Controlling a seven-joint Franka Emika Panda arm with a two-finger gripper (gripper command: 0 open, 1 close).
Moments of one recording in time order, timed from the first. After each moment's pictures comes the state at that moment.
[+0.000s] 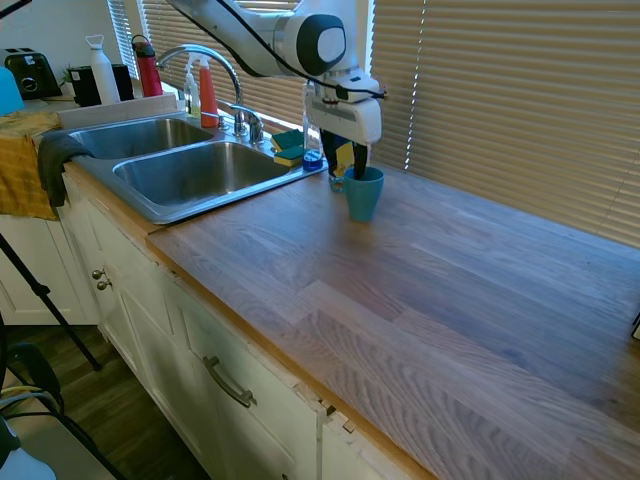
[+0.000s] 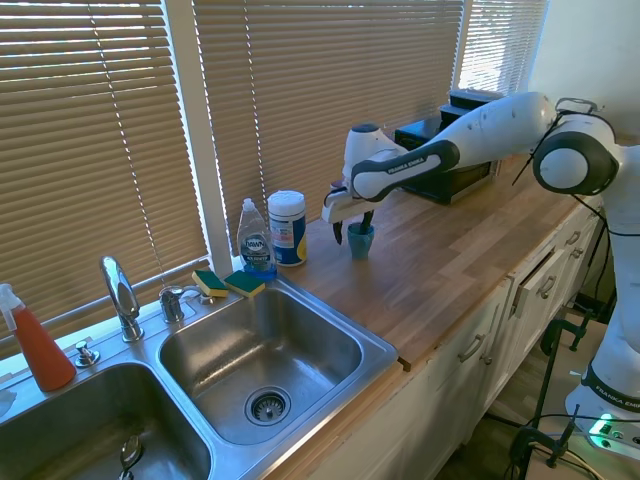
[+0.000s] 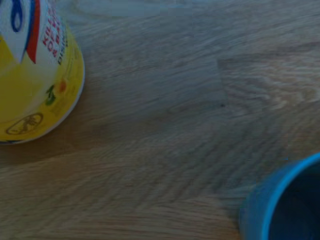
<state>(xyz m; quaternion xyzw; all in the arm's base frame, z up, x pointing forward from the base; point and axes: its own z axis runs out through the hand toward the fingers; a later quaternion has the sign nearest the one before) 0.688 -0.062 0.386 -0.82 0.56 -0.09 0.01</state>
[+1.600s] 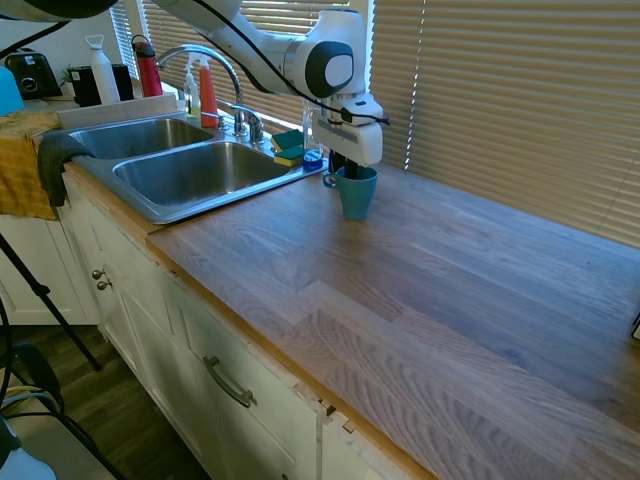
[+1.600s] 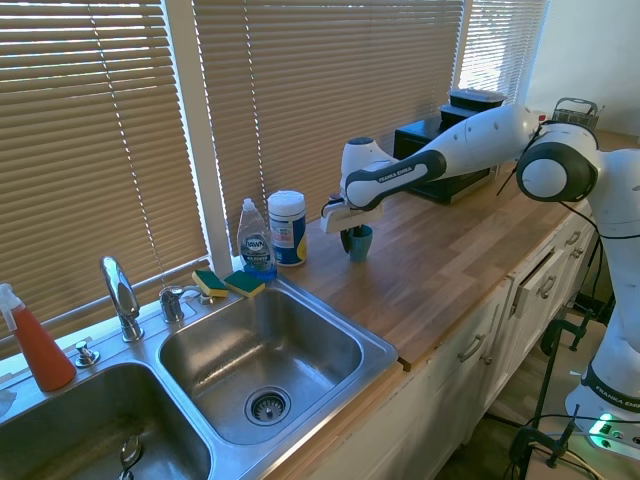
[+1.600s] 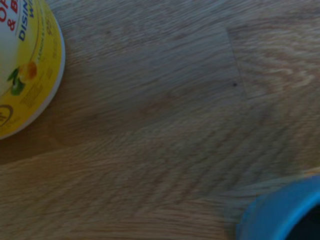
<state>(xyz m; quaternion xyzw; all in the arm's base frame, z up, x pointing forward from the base) 0.696 -0.068 0.355 -0.81 0.58 -0.06 0.02</state>
